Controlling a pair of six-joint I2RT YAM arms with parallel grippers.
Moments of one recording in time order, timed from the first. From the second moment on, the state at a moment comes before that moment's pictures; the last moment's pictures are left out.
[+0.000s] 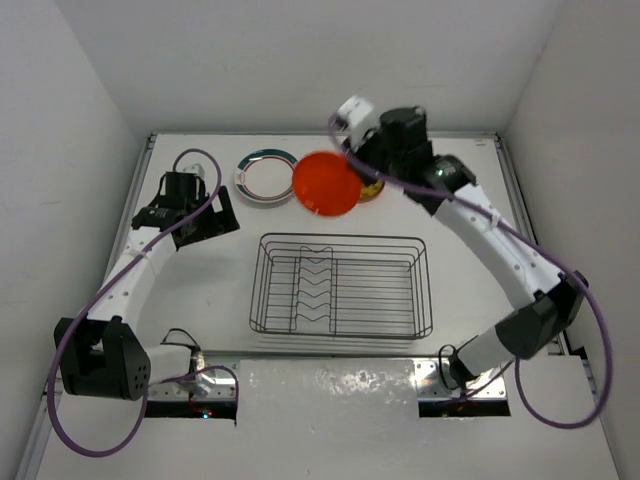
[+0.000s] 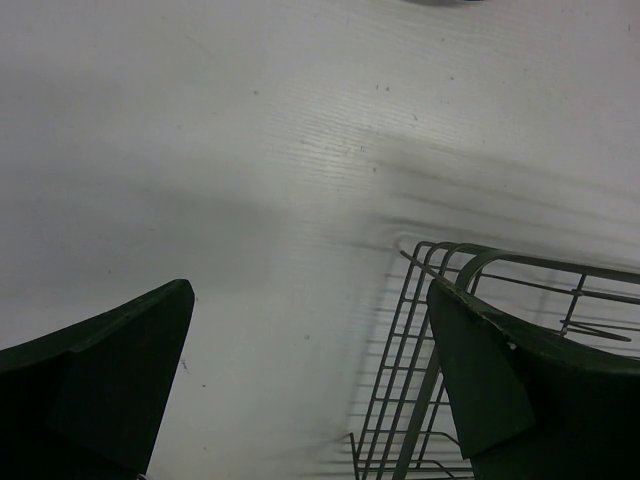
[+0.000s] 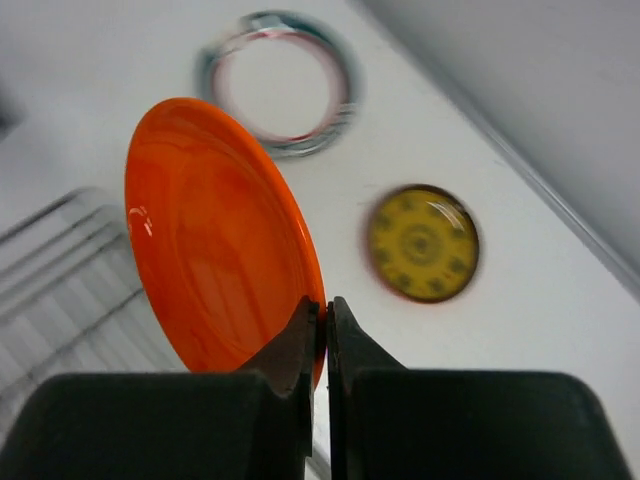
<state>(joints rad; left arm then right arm) -0.06 1.23 1.01 -0.67 0.03 -0.37 0.65 1.50 1.55 -0.57 -0.11 -0.36</state>
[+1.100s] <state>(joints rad) -0.03 1.32 1.16 -0.71 -0.02 -0.36 0.16 2.14 1.76 -0.47 -0.12 0.45</state>
